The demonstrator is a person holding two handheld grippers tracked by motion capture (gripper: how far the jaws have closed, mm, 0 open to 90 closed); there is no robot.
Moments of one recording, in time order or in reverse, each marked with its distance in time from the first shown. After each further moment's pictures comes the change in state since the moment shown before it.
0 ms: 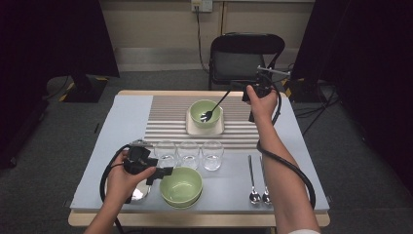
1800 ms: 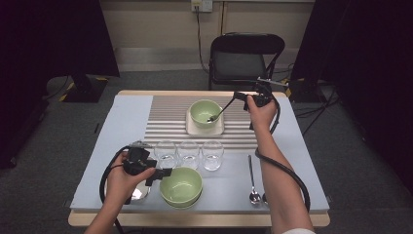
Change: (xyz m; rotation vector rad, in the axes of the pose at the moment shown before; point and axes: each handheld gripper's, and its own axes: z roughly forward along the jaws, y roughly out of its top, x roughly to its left) left arm 0.004 -0.004 0.002 0.017 0.010 -0.008; right arm -0.029 -0.031 0.008 0.008 -0.110 0.012
